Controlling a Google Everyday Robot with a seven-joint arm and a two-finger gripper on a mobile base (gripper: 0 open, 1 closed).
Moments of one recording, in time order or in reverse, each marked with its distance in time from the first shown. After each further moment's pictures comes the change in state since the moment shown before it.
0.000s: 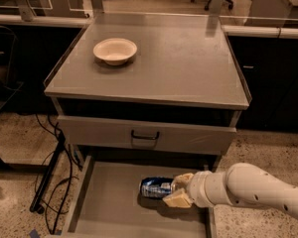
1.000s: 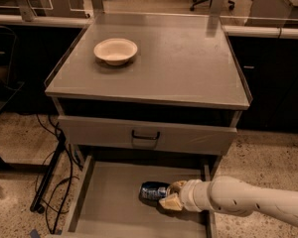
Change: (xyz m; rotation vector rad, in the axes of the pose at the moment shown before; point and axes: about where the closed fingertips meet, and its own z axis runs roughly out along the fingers) arm 0.049 -0.025 0.083 0.061 0.012 0.083
